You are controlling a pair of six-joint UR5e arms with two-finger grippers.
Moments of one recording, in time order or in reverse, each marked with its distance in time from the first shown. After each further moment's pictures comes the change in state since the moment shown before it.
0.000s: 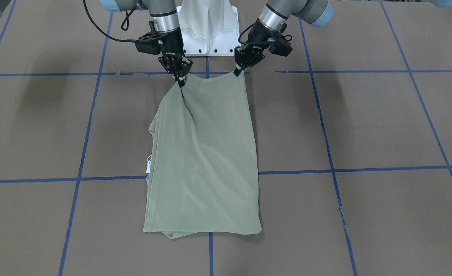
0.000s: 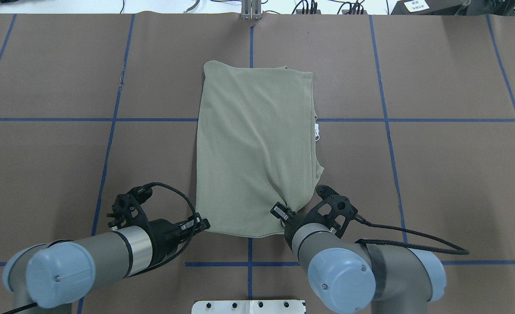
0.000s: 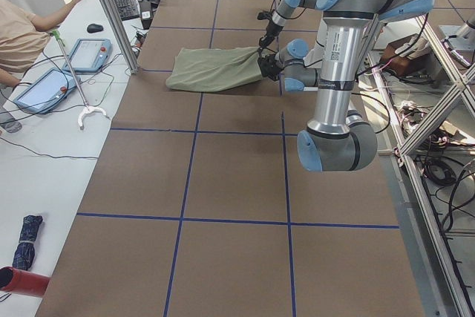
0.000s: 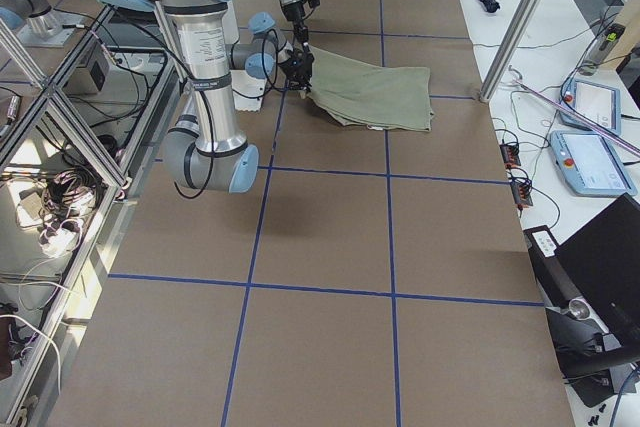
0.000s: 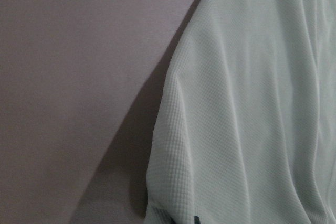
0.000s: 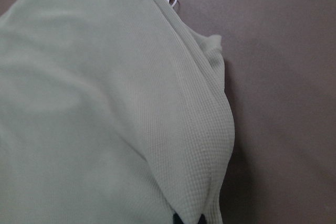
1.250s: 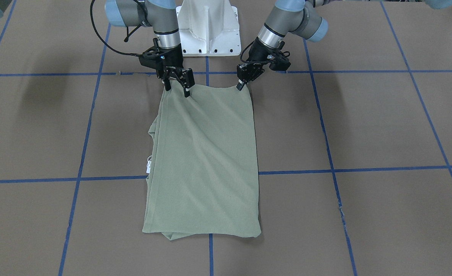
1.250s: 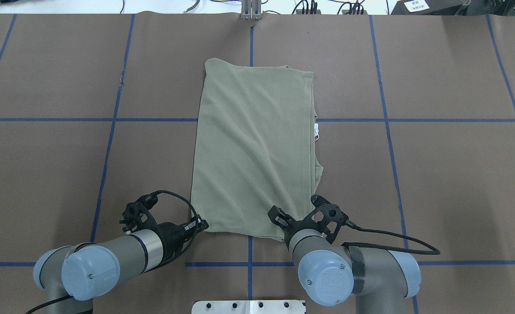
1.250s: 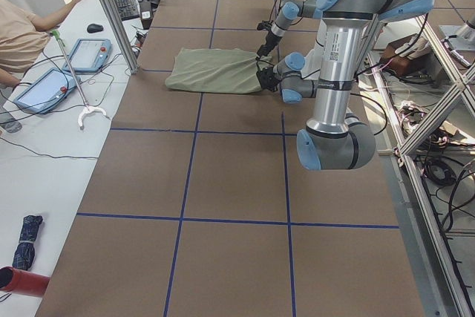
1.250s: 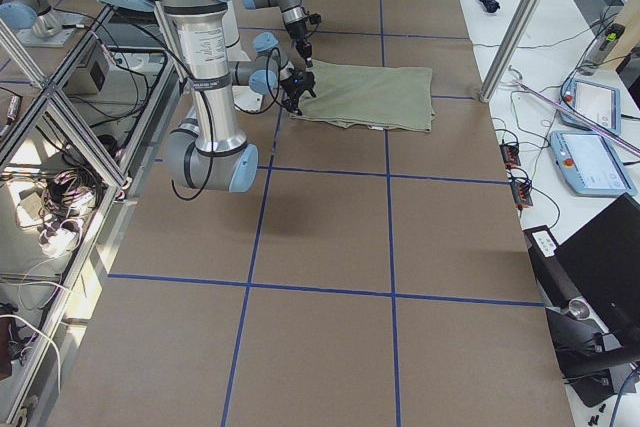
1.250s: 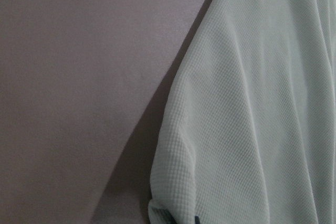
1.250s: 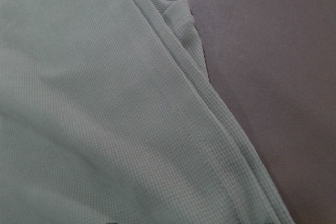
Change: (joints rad) left arm 0.013 -0.030 0.288 -0.210 0.064 -0.081; right arm -0.005 0.009 -0.228 0.142 0.005 -0.006
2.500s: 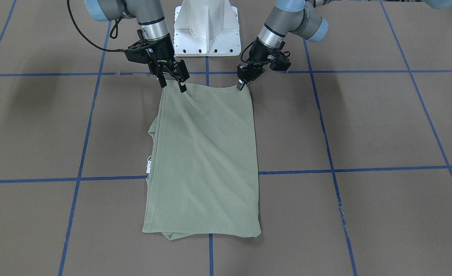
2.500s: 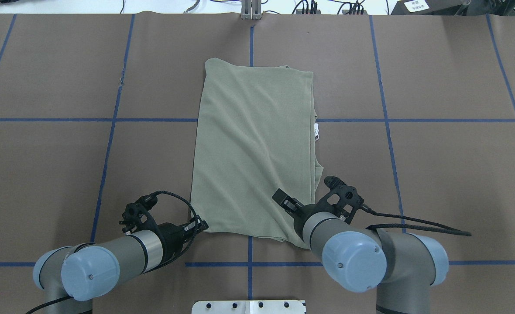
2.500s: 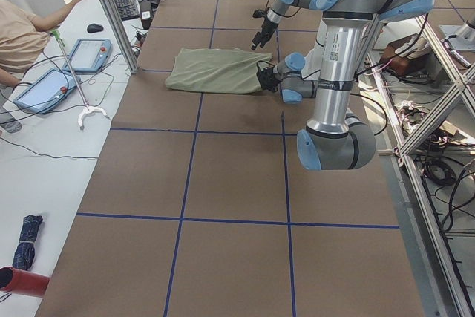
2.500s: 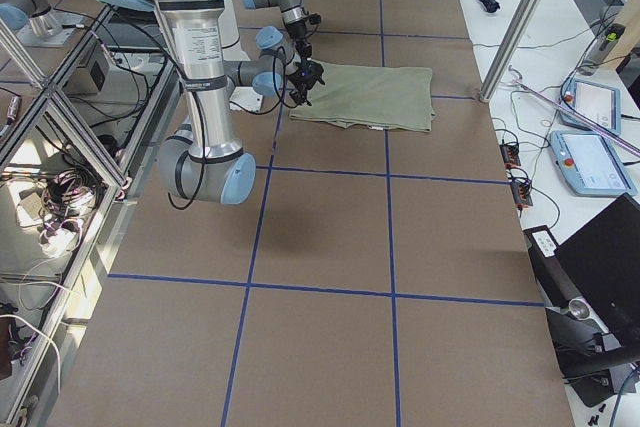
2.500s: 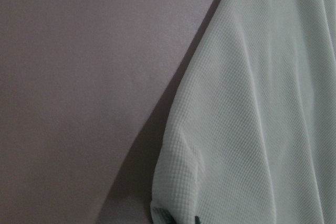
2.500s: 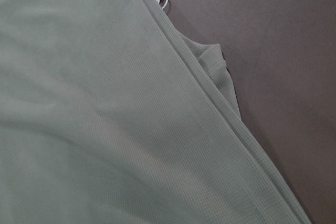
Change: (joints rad) left arm 0.001 0.001 0.000 0.000 -0.001 -0.007; right arm 0.049 -0.037 0.103 0.027 0.046 -0.021
